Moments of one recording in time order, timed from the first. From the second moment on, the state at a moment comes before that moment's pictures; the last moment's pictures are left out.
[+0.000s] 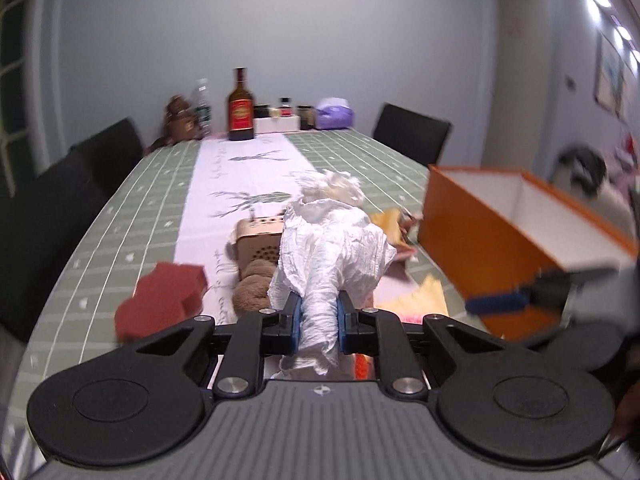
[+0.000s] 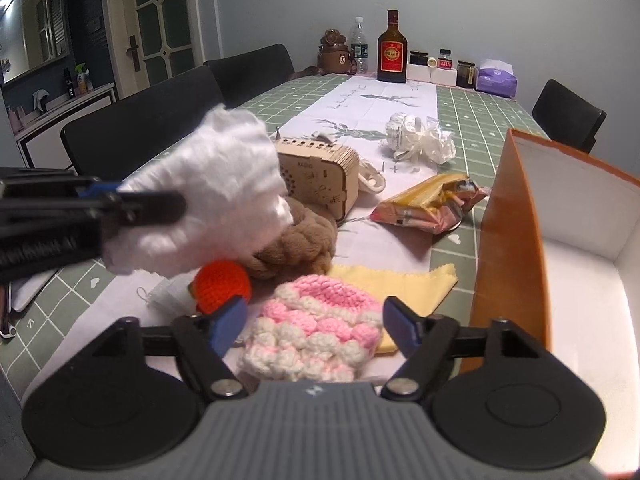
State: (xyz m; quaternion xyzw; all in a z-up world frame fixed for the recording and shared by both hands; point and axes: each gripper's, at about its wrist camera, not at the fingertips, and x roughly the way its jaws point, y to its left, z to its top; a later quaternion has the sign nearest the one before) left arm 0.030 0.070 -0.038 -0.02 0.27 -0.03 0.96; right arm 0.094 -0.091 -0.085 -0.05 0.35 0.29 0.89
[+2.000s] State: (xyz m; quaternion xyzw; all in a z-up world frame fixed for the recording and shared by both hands) left arm 0.104 -0.107 0.031 0.03 0.34 -0.24 0.91; right arm 0.124 -0.271 0.017 -0.14 0.34 0.19 0.91
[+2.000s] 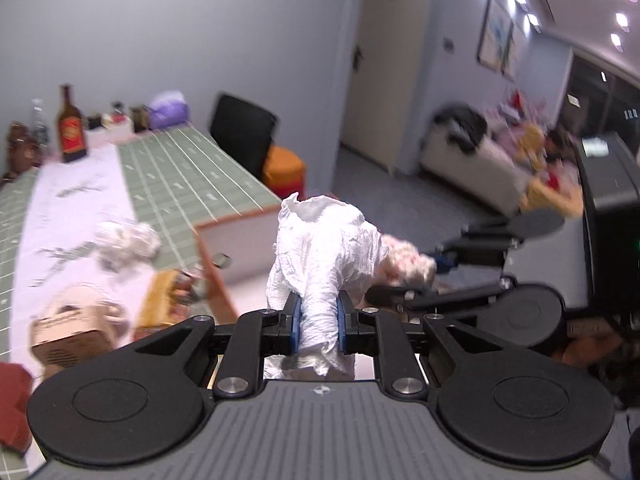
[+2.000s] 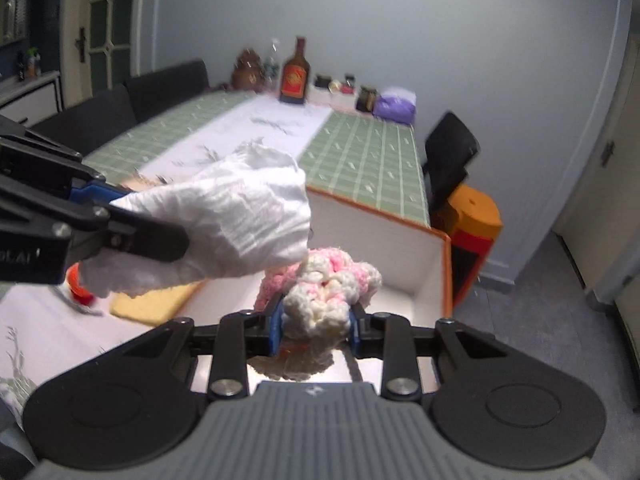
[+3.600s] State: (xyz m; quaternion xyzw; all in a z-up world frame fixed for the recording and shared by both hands) left arm 0.155 -0.156 -0.026 0.14 0.47 -0.23 0.84; right arm 0.194 -0.264 -0.041 -0.27 0.49 0.20 0.81
